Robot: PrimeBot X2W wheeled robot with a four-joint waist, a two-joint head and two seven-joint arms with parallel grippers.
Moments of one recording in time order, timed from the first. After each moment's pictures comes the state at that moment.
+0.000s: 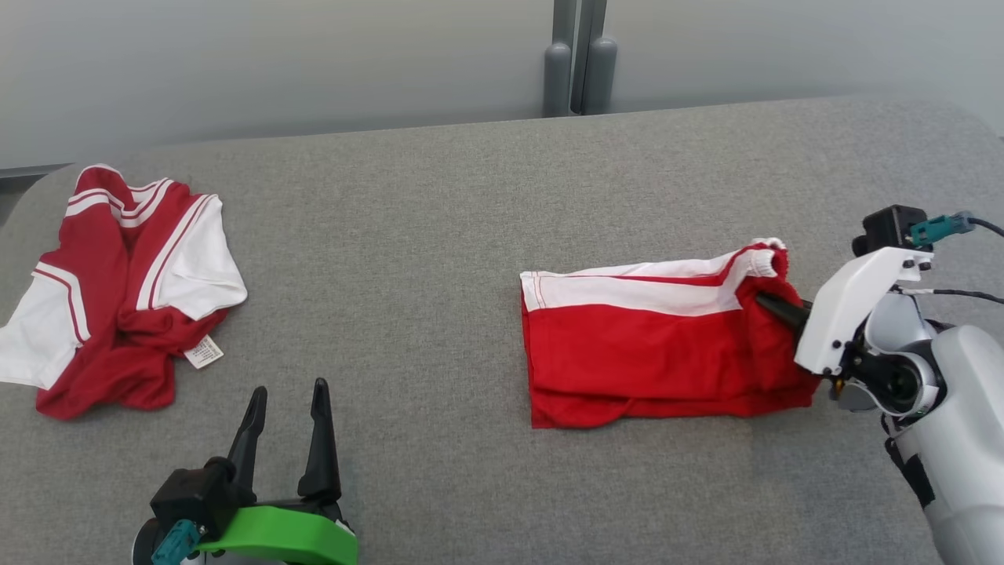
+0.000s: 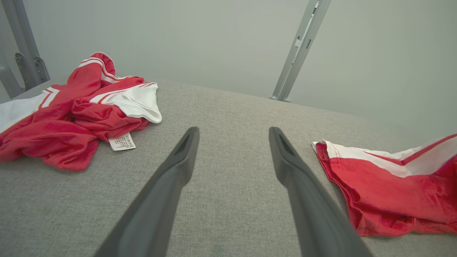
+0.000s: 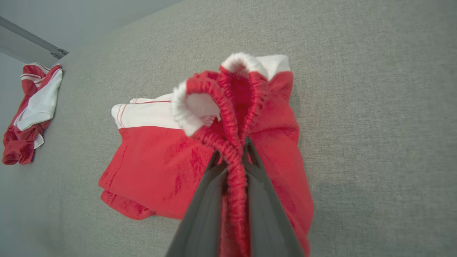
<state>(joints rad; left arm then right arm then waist) 0.01 0.19 -0.30 0.10 -0.51 0.12 -0.26 -0.50 -0.33 0.17 0.48 0.75 0.13 0.59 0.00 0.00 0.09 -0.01</state>
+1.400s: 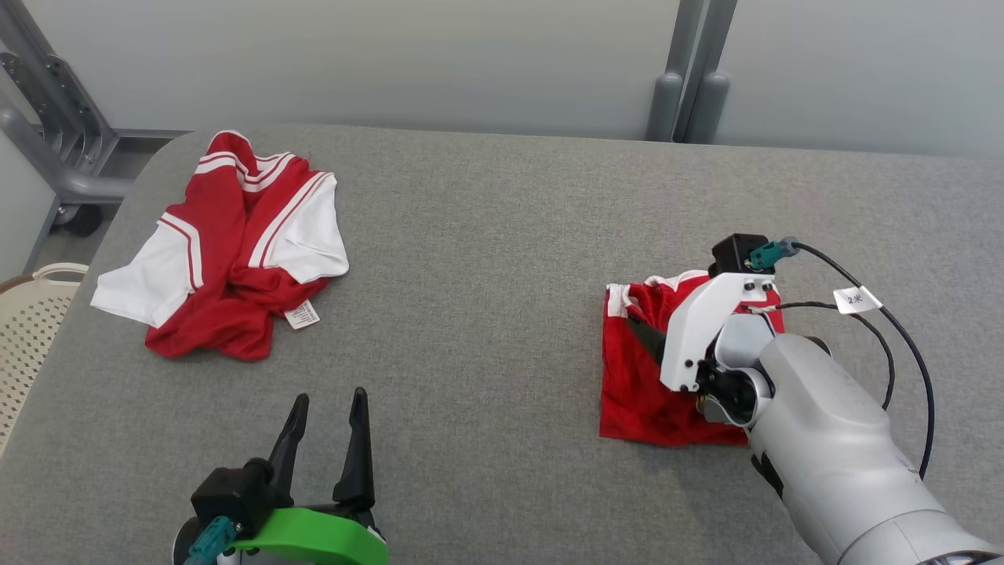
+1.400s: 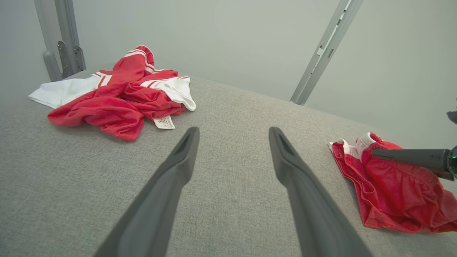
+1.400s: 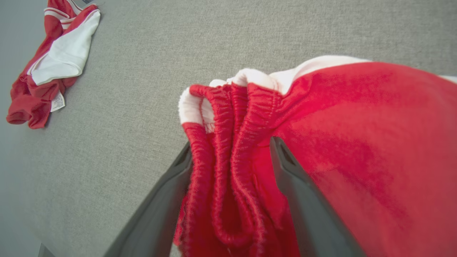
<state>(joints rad) -0.01 0.14 -0.33 0.17 -0.50 0.07 -0.26 -0.70 -0.05 0.27 0.96 0.56 0.13 0.33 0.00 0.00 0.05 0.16</state>
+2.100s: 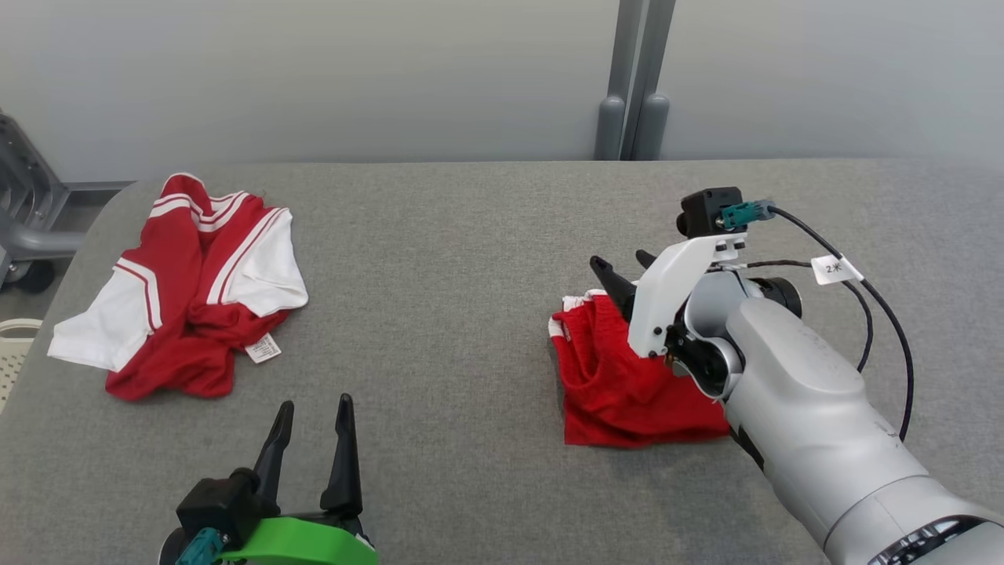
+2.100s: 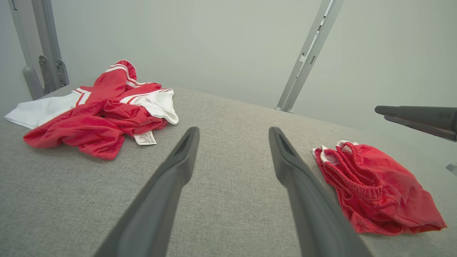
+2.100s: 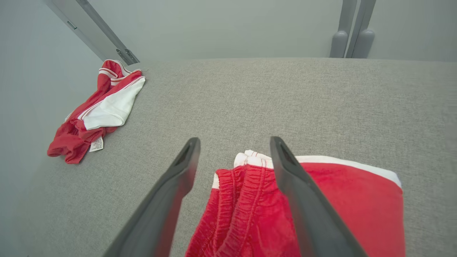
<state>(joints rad) 0.02 0.15 -0.30 0.14 -0.49 0.08 -0.26 -0.80 -0.05 0.46 0.94 0.65 0.13 0.16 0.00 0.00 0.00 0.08</state>
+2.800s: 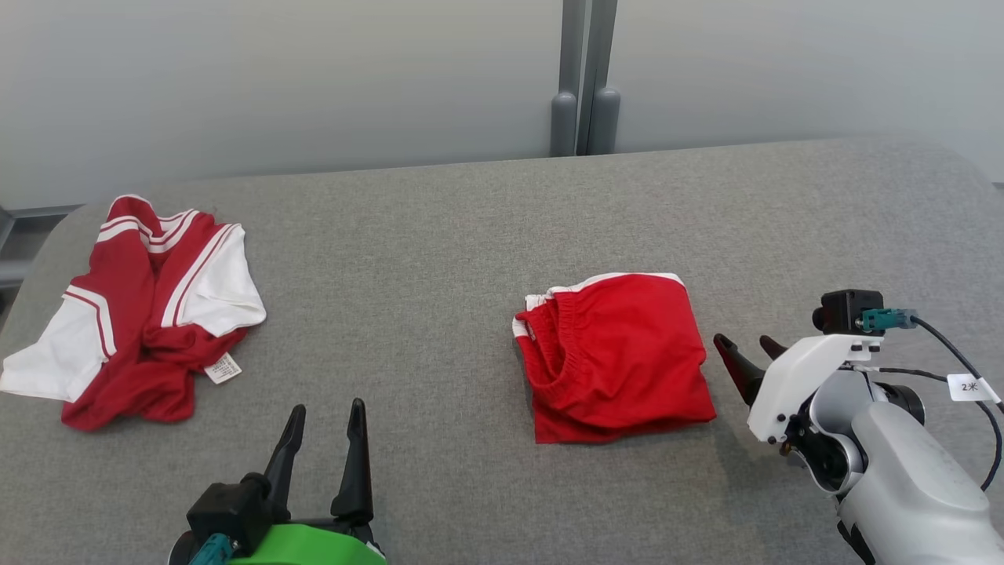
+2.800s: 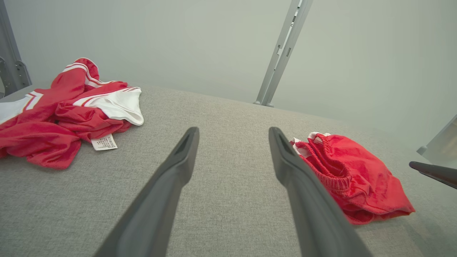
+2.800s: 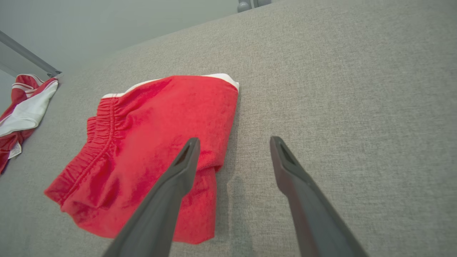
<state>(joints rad) 0.04 0.15 -0.33 0.10 -0.49 0.09 -0.25 -0.46 -0.24 0.28 0.70 0.65 0.13 0.16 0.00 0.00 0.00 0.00</state>
